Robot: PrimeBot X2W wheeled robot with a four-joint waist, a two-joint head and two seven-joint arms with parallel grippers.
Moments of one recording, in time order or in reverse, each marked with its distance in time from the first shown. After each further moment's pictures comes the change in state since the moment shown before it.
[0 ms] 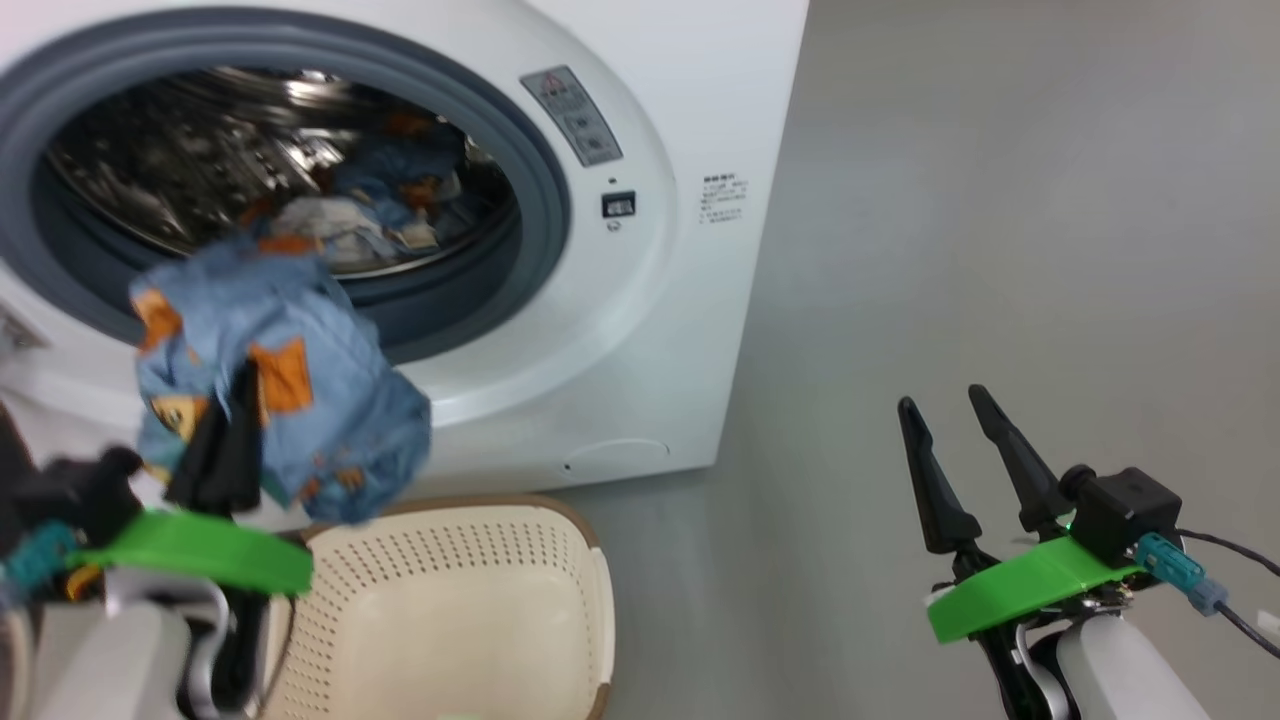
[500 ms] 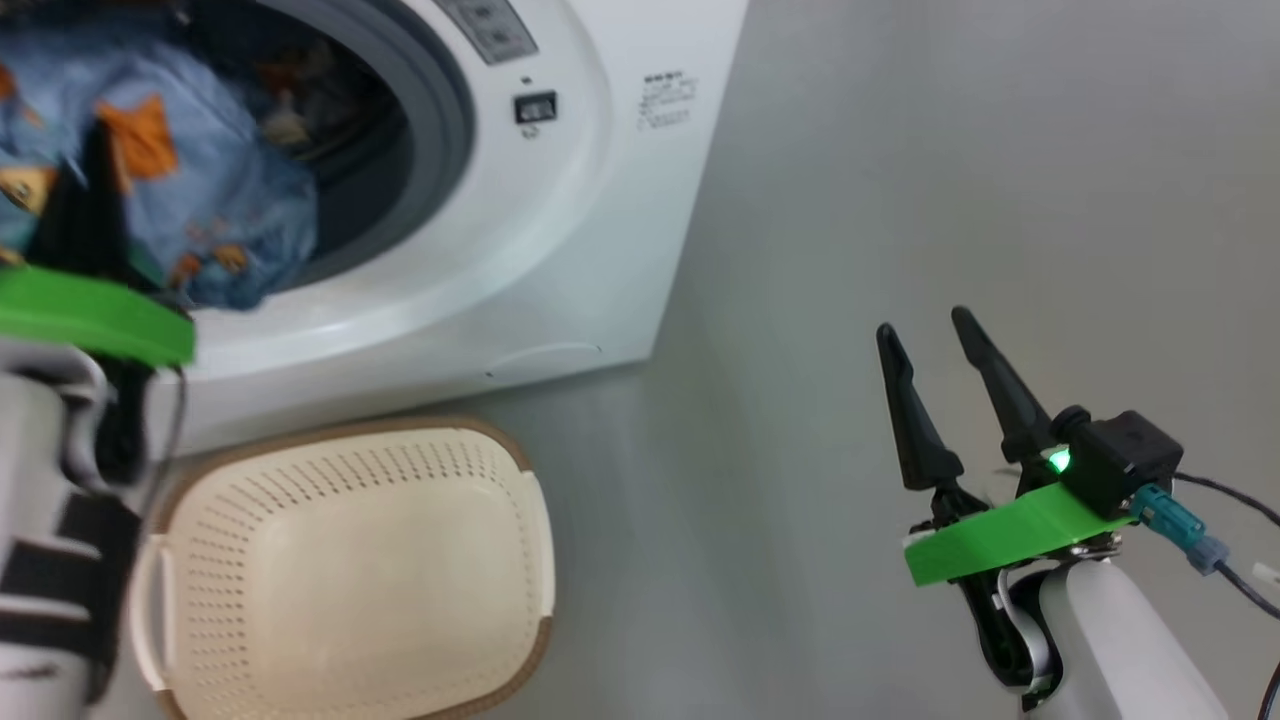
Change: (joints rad) left arm -0.455 0.014 0.028 0.349 0.000 -0.073 -0.001; right arm -0.077 0.041 0.000 -0.062 -0.042 0.000 0.000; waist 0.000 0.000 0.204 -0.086
